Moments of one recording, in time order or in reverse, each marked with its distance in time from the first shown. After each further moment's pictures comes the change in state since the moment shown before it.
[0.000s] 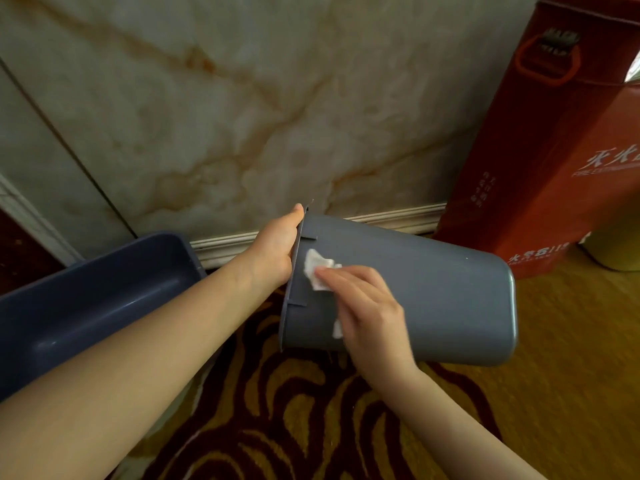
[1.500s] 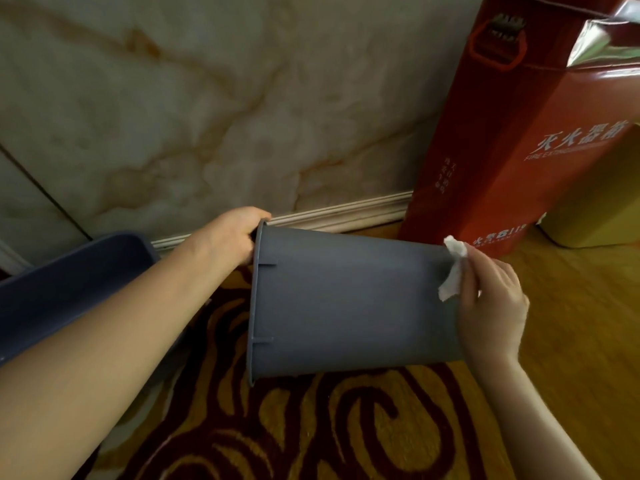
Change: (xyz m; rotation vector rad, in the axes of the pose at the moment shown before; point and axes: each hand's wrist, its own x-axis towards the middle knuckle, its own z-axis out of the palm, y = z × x) left_hand 0.011 0.015 0.003 0.317 0.163 -0.140; right_hand -0.030 0.088 -0.101 -0.452 0.287 0.445
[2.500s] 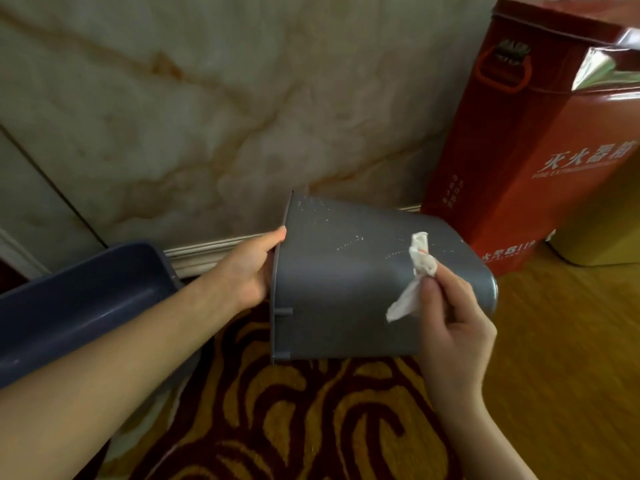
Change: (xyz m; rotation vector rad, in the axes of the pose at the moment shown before) left_hand -0.020 -0.034 -0.008 -0.320 -0.367 0.155; right_hand -0.024 -0.070 -0.002 0.686 0.046 0.155
